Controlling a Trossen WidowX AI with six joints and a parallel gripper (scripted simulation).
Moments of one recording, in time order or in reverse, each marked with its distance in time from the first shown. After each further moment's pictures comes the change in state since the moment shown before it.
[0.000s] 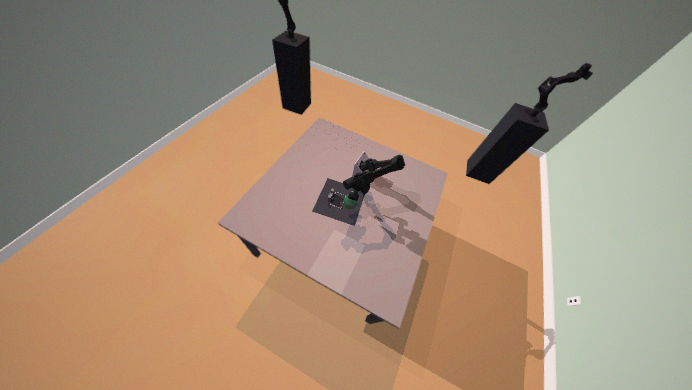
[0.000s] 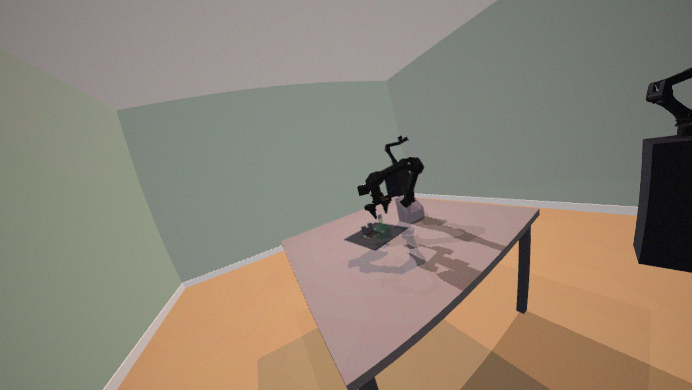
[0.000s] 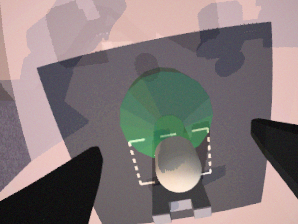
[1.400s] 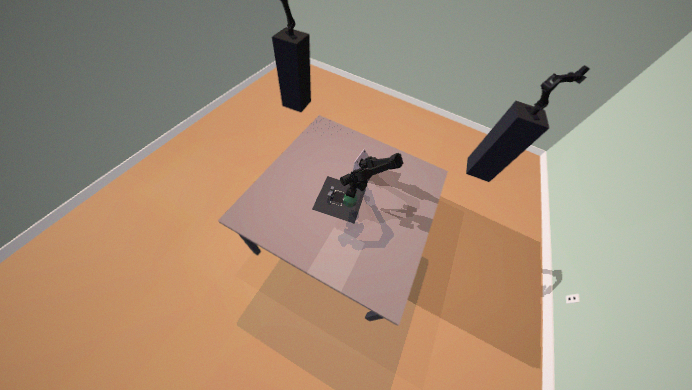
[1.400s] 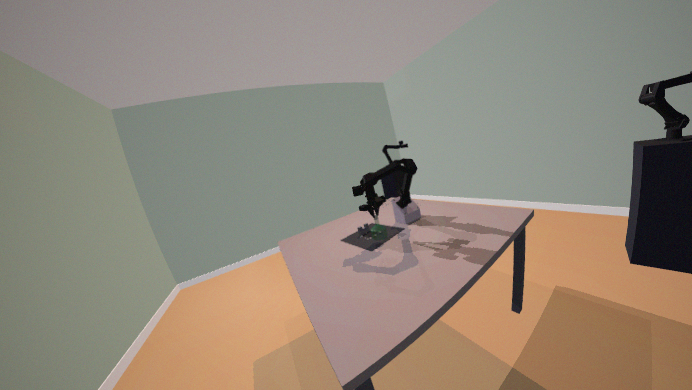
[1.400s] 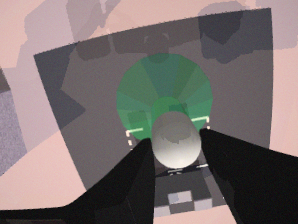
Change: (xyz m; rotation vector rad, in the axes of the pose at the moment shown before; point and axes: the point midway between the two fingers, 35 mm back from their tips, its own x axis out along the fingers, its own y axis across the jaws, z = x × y) arm 0.000 0.001 -0.018 0.001 -0.001 0.000
